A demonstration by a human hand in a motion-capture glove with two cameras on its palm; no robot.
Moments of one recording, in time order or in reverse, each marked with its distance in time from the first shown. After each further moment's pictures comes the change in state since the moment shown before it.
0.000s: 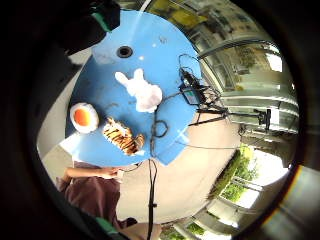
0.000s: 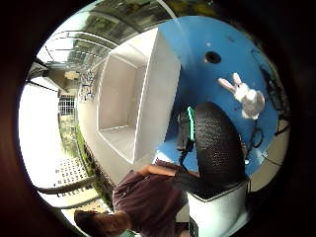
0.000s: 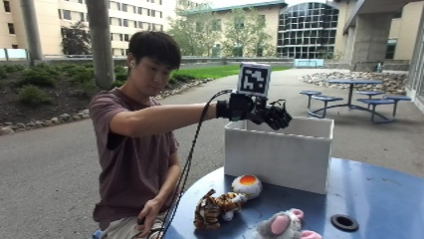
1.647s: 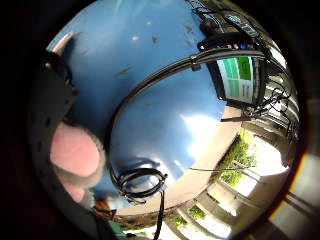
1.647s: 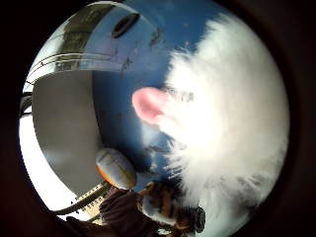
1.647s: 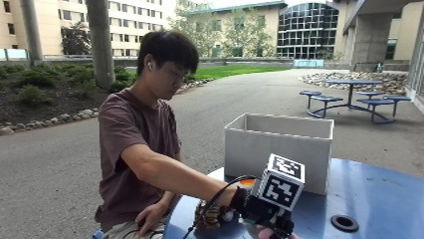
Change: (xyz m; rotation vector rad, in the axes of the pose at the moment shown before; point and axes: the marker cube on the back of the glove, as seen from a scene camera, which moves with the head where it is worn) arm 0.151 -0.081 0.233 -0.159 -0.080 0.135
